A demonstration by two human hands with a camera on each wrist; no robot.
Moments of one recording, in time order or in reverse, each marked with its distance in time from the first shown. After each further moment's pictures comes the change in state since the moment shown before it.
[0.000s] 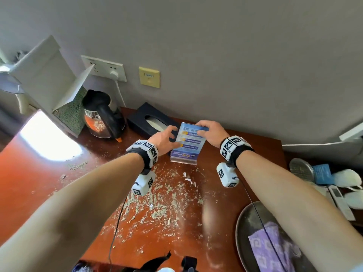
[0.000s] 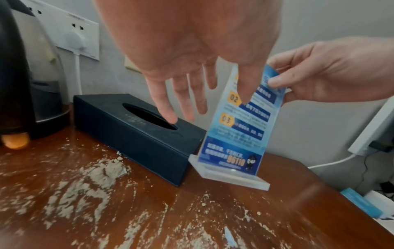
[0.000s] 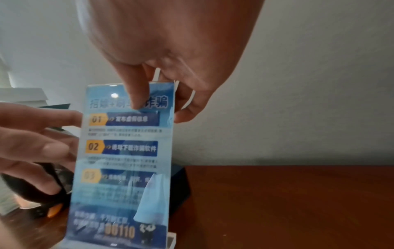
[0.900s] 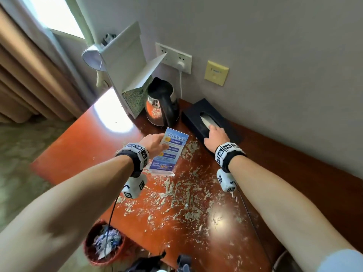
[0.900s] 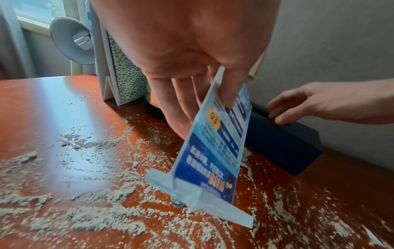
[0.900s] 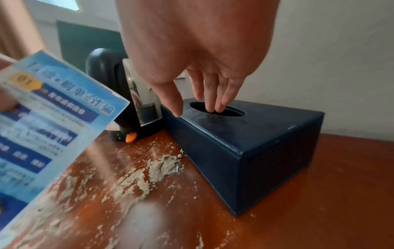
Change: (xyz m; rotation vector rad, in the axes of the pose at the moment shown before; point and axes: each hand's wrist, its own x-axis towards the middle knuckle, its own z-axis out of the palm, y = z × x) left_hand -0.073 -0.143 -0.065 0.109 0.146 -0.342; right_hand 0.084 -0.061 0.148 -0.458 -0.145 -0.005
